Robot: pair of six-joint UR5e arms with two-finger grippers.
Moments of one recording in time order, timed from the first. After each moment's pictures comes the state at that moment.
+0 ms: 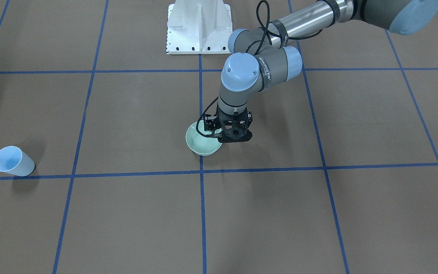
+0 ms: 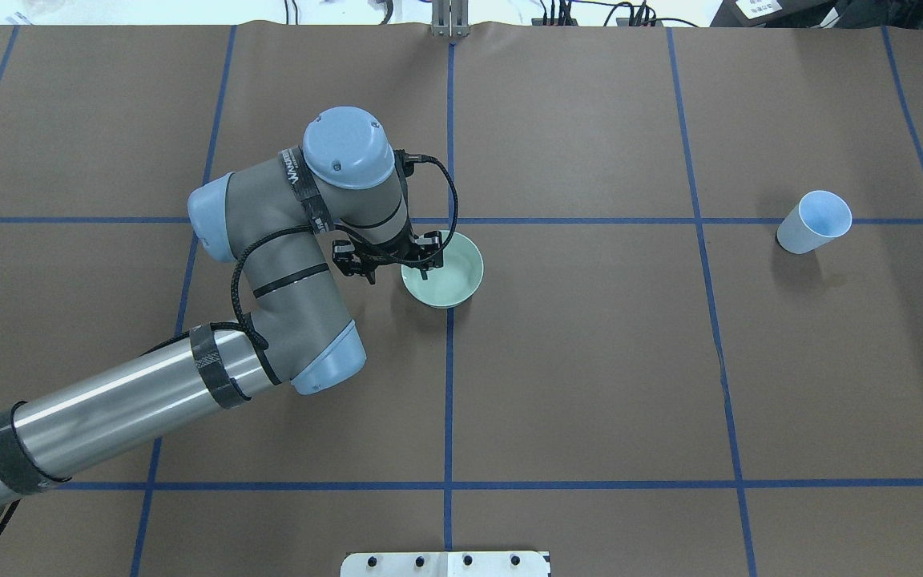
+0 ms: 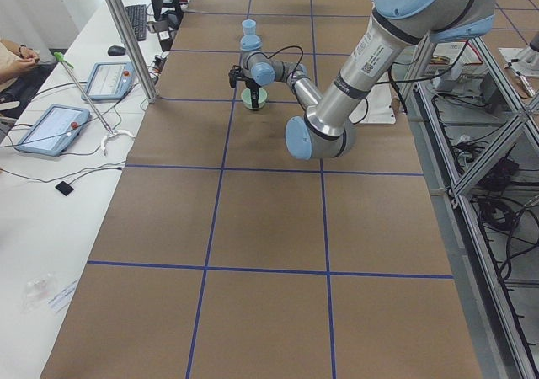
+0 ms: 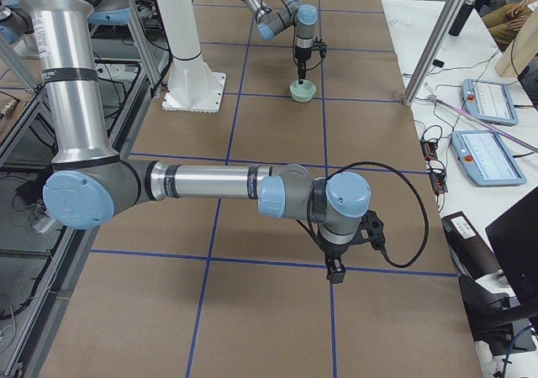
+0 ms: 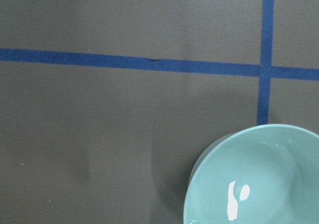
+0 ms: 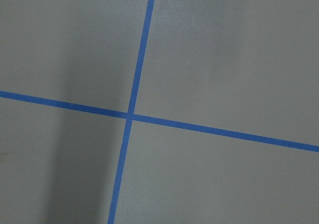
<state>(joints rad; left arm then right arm) -0.60 -2.39 -1.39 -1.70 -2.01 -1.22 1.66 -1.44 1.49 -1.66 2.30 -0.26</state>
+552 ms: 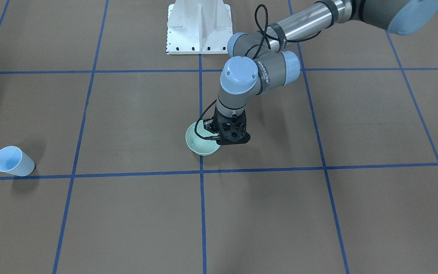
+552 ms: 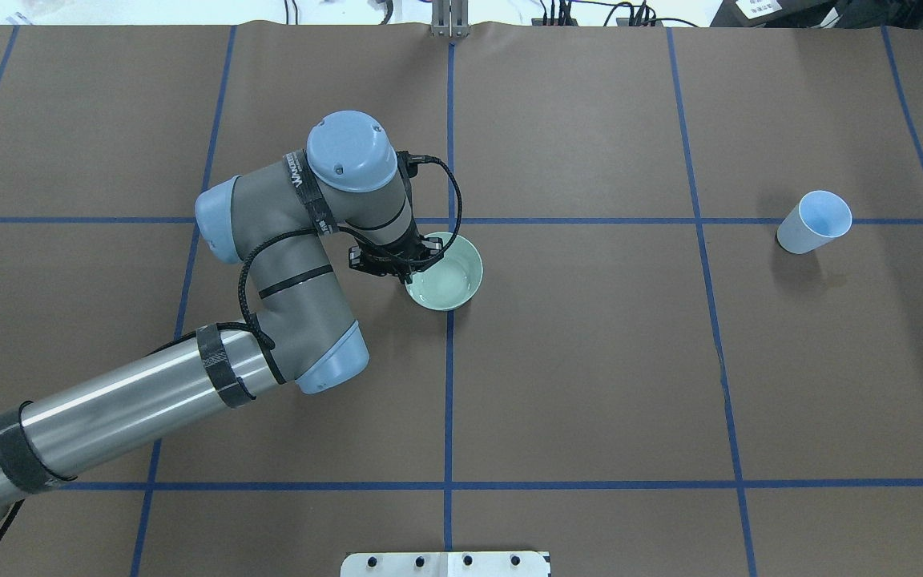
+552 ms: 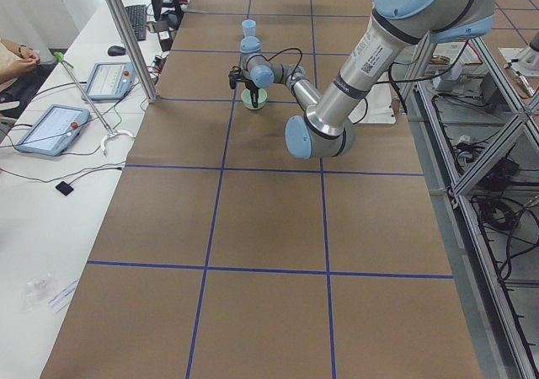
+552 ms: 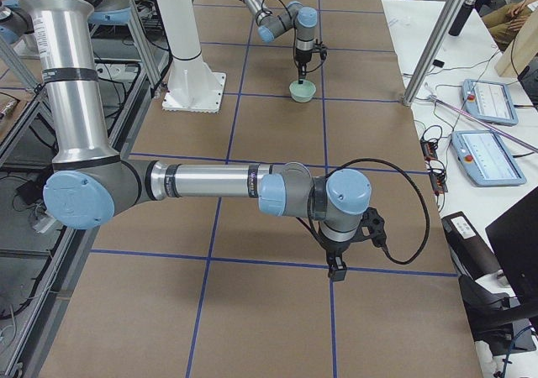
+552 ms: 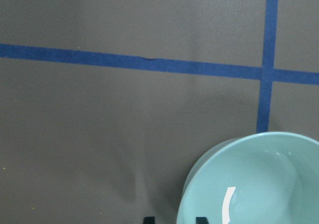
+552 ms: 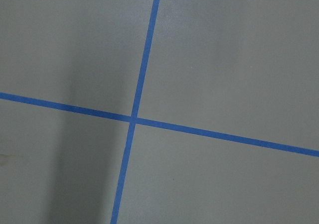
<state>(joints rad) -0.59 -2.40 -1.36 -1.75 -2.01 -1.25 1.66 -1.43 1.50 -1.66 2.30 -0.26</state>
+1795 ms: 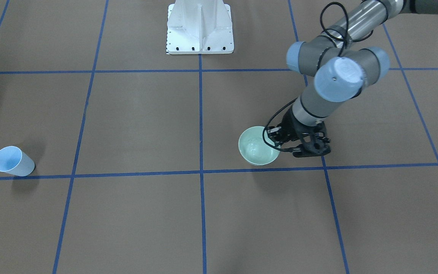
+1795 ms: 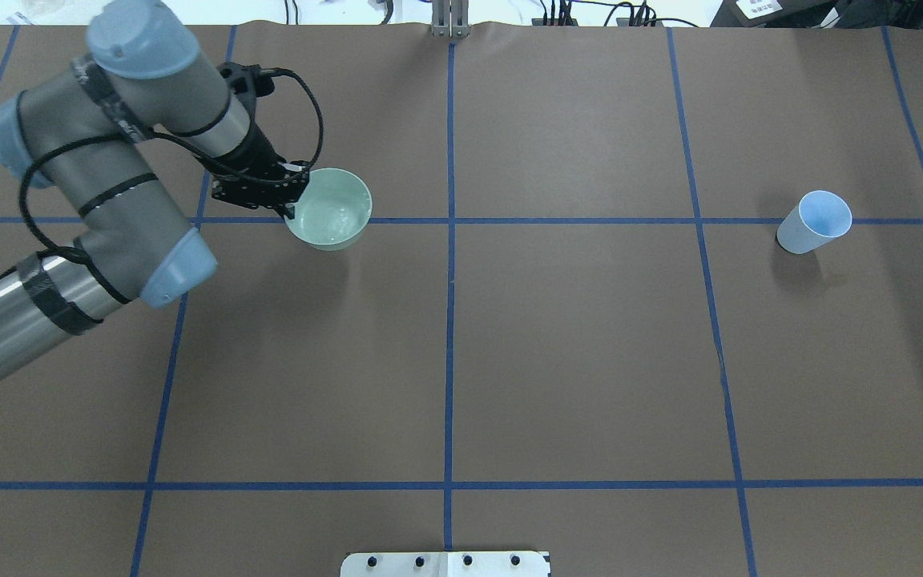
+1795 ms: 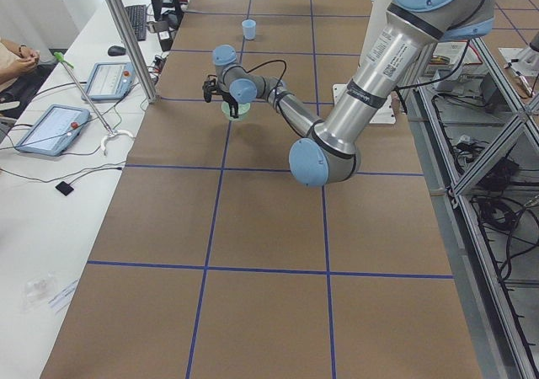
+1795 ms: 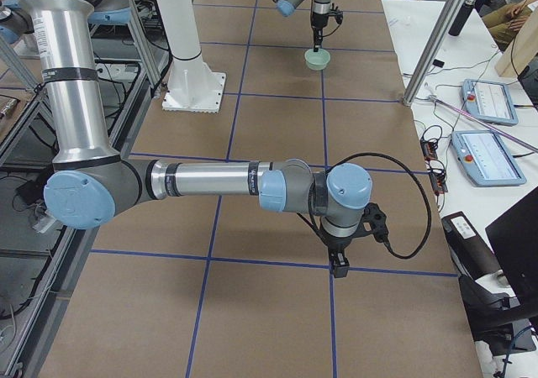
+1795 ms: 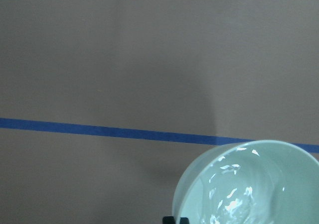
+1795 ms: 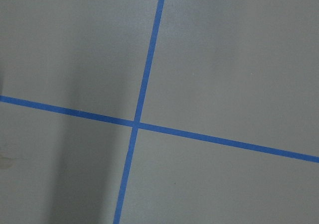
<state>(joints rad) -0.88 -2.13 -1.56 -1.76 -2.24 -1.03 1.66 -1.43 1.52 -1.66 2.30 -0.25</state>
